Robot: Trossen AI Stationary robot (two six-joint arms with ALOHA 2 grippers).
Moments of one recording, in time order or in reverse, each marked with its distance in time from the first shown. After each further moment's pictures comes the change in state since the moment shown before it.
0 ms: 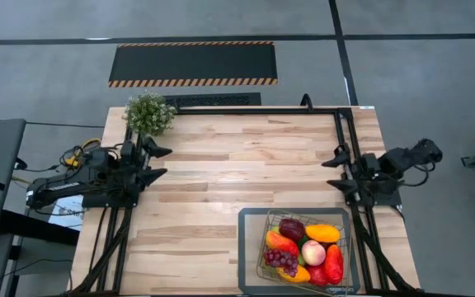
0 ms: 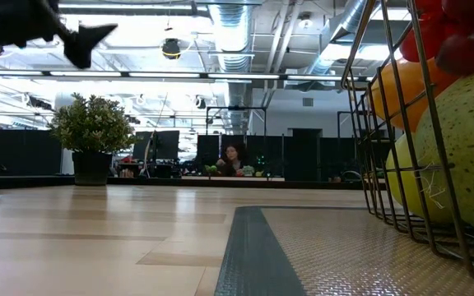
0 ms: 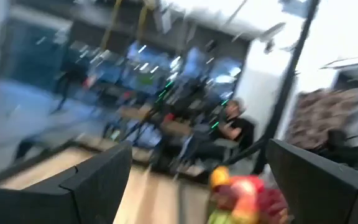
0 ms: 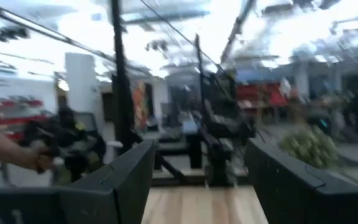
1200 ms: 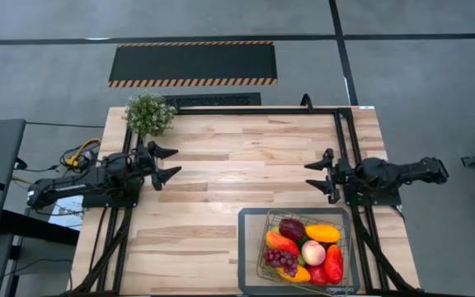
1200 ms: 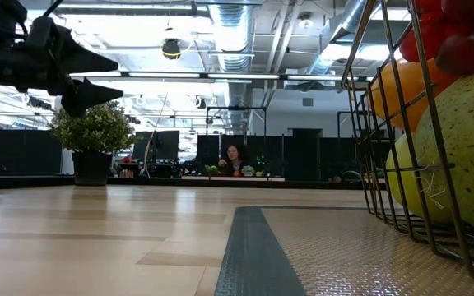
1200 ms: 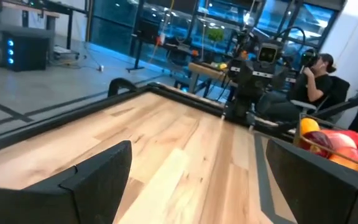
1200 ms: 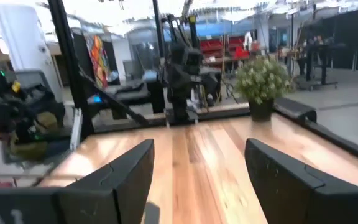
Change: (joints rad) left arm -0.005 -0.025 -0.145 -0.169 -0.255 0.084; right arm -0.304 -0.112 -0.242 -0.090 -0.139 0.125
